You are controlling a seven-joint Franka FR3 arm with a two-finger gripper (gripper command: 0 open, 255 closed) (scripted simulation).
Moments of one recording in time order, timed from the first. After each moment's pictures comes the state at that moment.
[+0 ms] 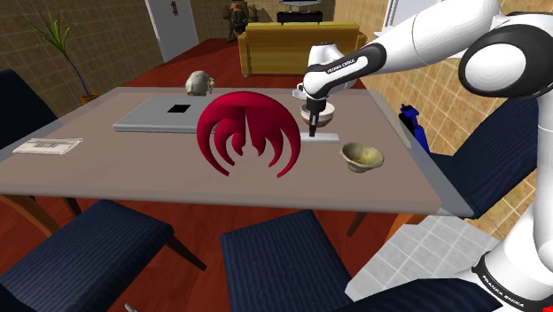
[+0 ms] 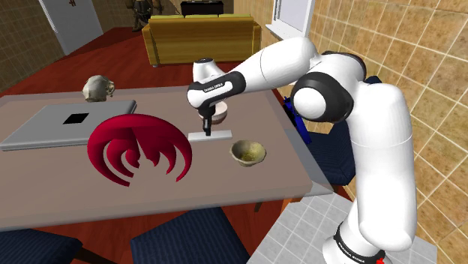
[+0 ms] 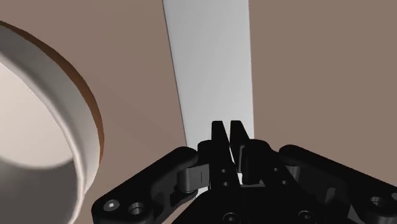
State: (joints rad) arm 0.09 0.45 -0.15 -1.66 0.07 2.15 -0.78
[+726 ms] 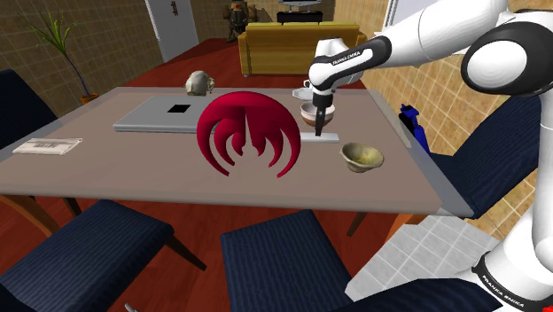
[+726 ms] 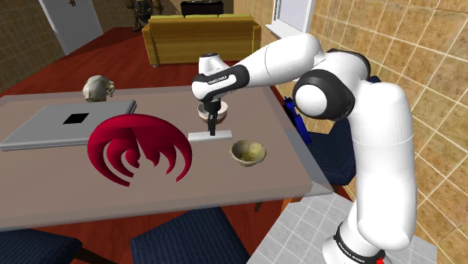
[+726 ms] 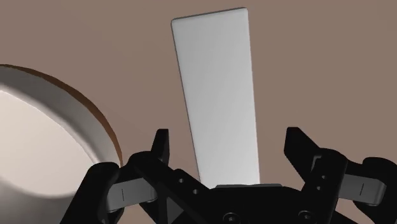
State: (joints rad) arm 0.05 0.44 -0.16 -1.63 0.09 2.07 -0.80
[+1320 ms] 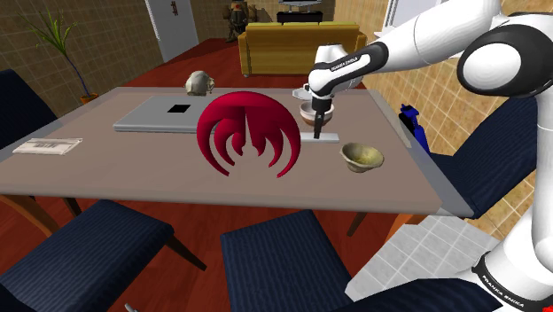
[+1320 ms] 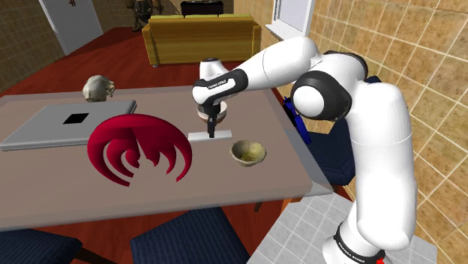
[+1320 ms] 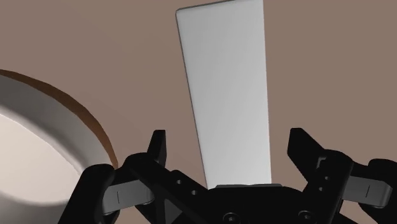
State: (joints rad) arm 0.05 0.46 -0.15 -1.66 0.10 2.14 -0.81
